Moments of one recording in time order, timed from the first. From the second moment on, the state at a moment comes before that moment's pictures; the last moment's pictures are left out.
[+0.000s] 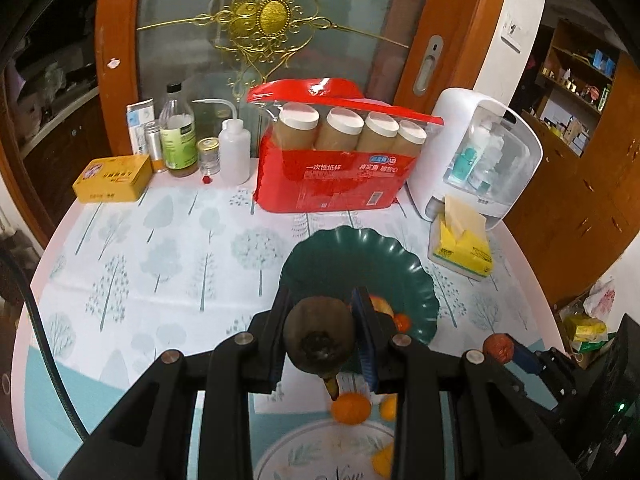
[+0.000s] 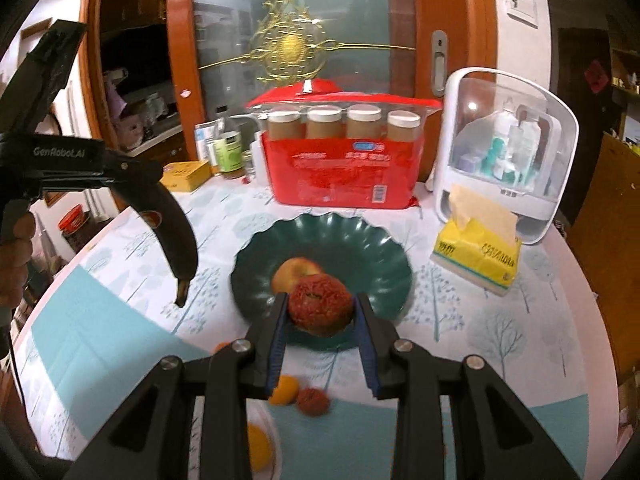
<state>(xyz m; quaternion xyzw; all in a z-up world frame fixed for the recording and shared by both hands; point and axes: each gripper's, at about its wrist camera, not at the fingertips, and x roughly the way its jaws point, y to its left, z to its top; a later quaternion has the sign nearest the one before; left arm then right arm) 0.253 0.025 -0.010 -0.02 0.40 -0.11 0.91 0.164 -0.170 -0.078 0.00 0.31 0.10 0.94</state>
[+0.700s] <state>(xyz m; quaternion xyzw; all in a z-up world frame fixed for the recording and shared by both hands) 0.348 0.005 -0.090 -0.03 0.49 -0.10 0.87 0.257 -0.192 -0.143 0.03 0.39 0.08 0.92</state>
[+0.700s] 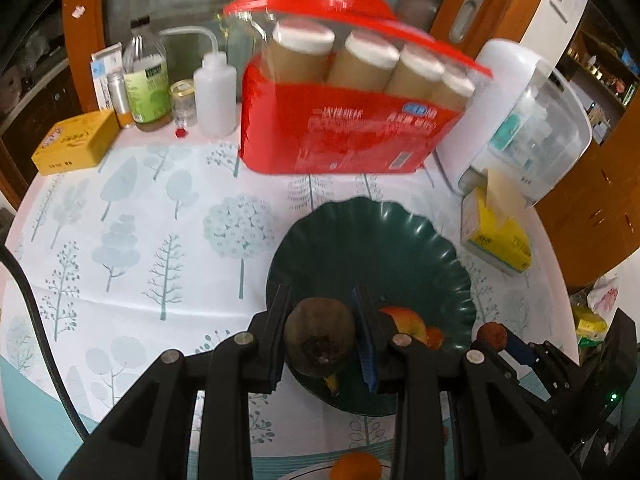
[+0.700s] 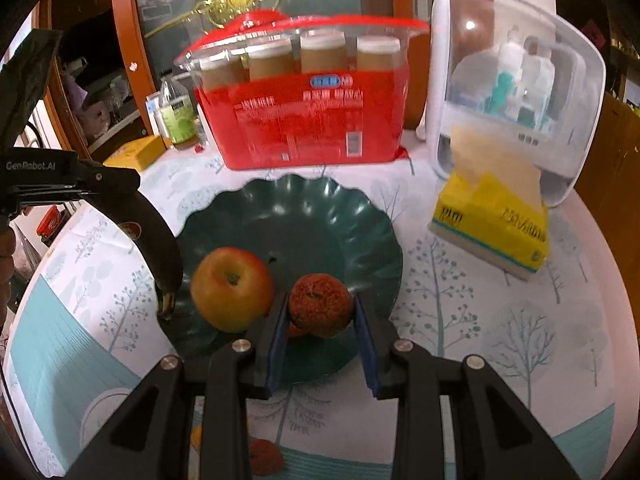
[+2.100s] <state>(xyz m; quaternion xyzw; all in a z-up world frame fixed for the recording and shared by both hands) 0.286 0.008 -0.064 -0.02 0.49 -0.13 0.86 0.224 -0.209 -0.120 0.08 0.39 0.04 0.92</state>
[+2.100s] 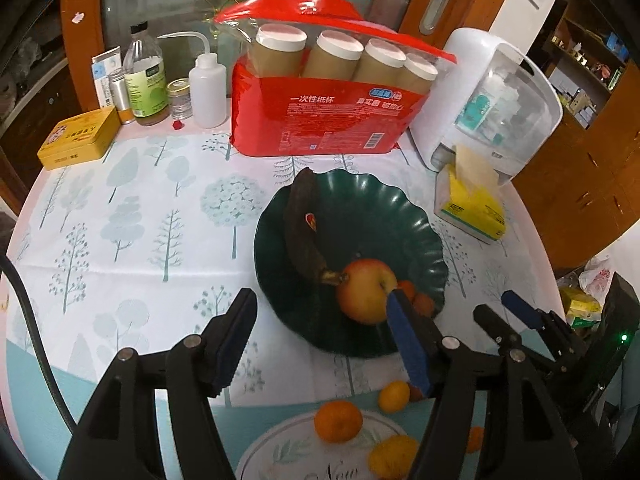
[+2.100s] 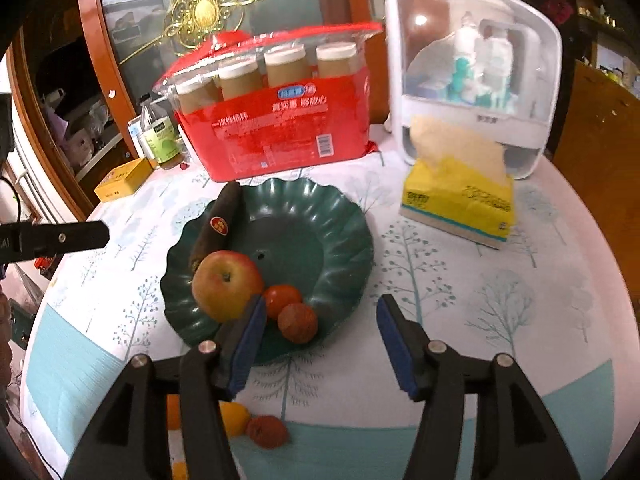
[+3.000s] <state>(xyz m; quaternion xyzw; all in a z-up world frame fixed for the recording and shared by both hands) 0.154 0.012 -0.072 0.02 0.53 -0.21 0.83 0.074 -0.223 -0.098 0.17 0.41 -0.05 0.90</state>
